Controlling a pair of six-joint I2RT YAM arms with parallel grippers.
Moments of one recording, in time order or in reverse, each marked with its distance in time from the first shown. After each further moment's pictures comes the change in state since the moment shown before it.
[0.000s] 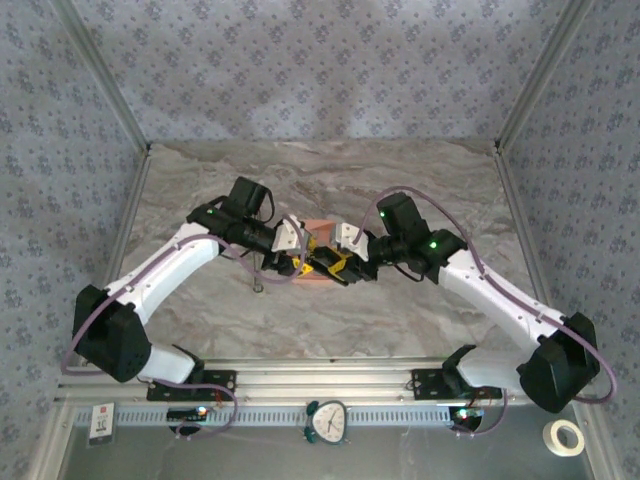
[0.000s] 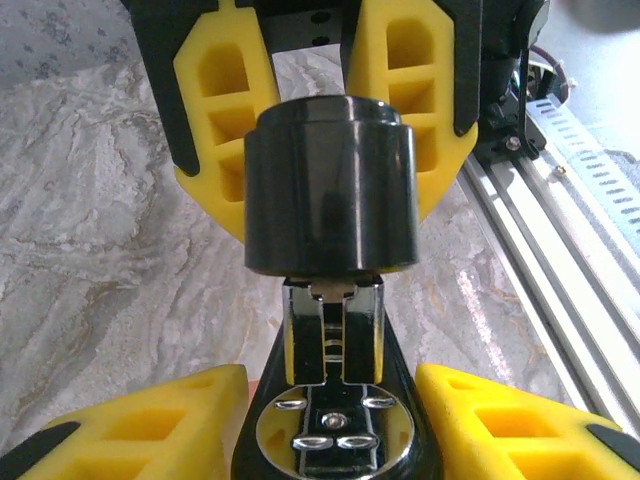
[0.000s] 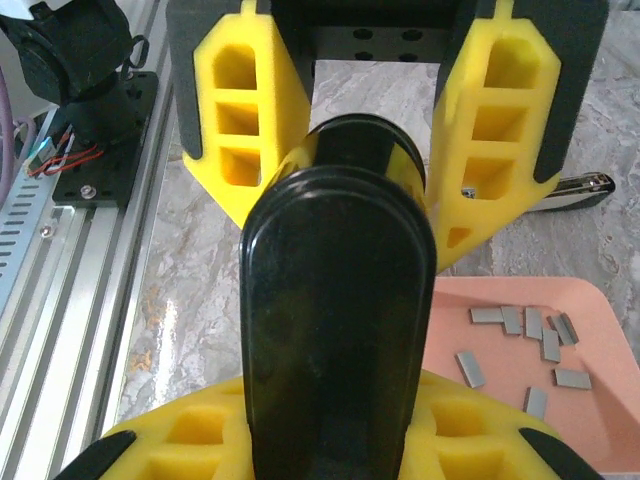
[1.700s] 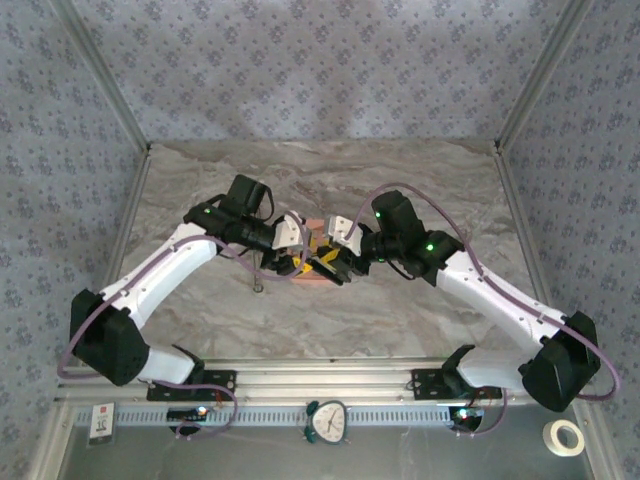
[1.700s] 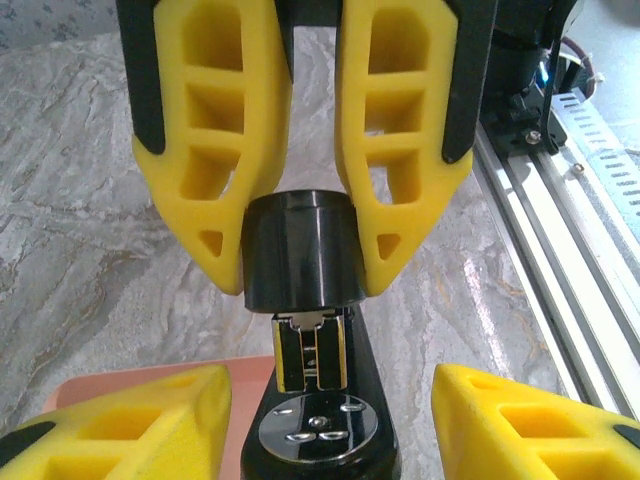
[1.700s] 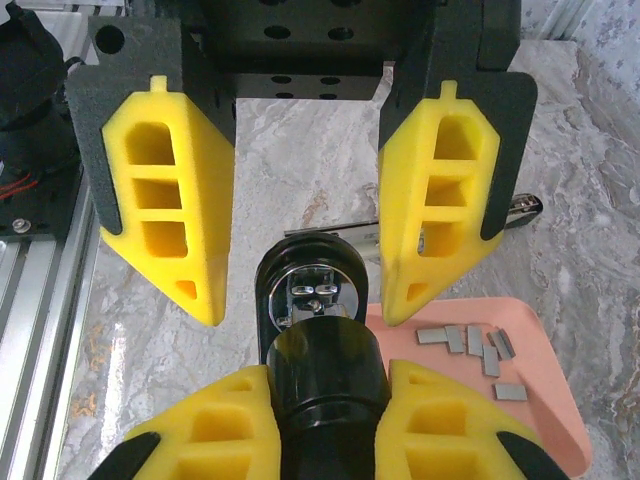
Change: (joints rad) left arm -0.011 -0.019 0.024 -0.013 -0.071 -0.081; right arm 0.057 0.000 0.021 0.097 0.131 0.083
